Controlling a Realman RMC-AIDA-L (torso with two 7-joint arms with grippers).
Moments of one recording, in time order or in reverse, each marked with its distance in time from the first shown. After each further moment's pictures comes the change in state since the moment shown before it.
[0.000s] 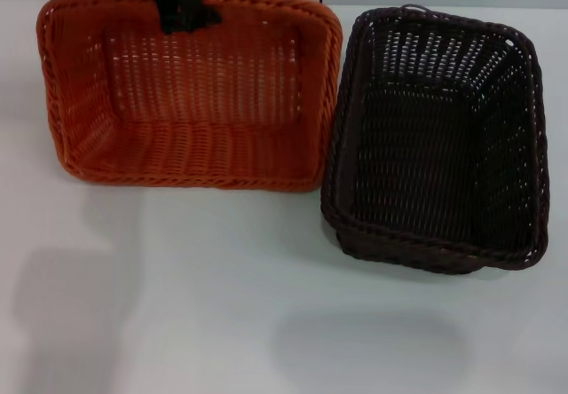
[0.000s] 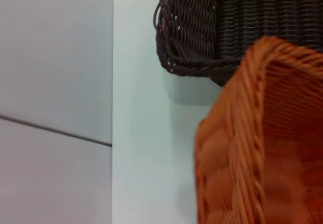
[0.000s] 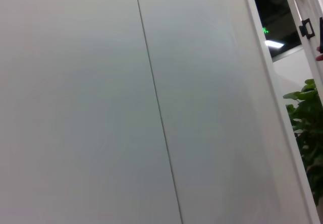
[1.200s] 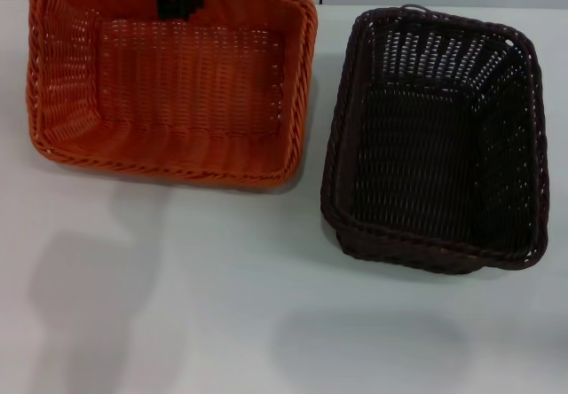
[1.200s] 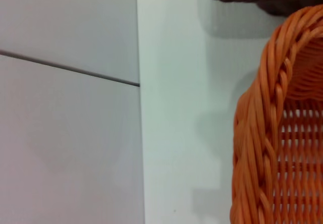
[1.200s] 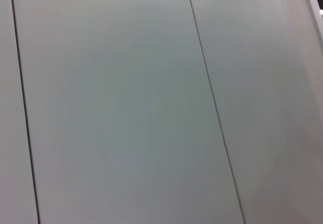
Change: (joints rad) left arm -0.083 -0.010 0.090 -0.160 0.208 0.190 -0.161; right arm 0.079 -0.002 -0.004 0.012 -0.039 -0.113 0.000
